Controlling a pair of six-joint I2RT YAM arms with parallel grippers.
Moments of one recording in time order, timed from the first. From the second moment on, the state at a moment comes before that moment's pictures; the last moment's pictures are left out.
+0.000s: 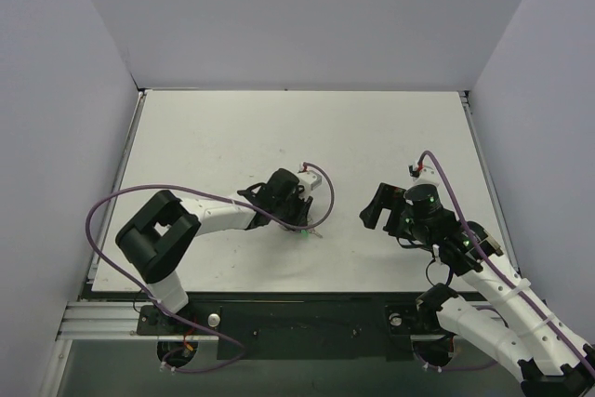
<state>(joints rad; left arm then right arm) -0.80 1.72 0.89 -0.01 0.14 -0.20 0.58 0.73 0.74 -0.74 0.15 0.70</state>
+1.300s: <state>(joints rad) -0.82 1.38 0.89 -0.18 0.24 -0.25 0.58 0.67 0.71 -0.53 -0.11 0.80</state>
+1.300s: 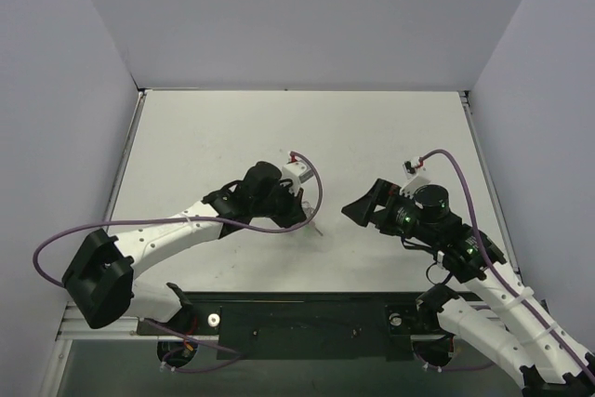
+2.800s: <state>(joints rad) -0.84 1.04 1.06 -0.17 0.28 -0.37 0.65 0.69 0.59 0.10 -0.21 1.15</state>
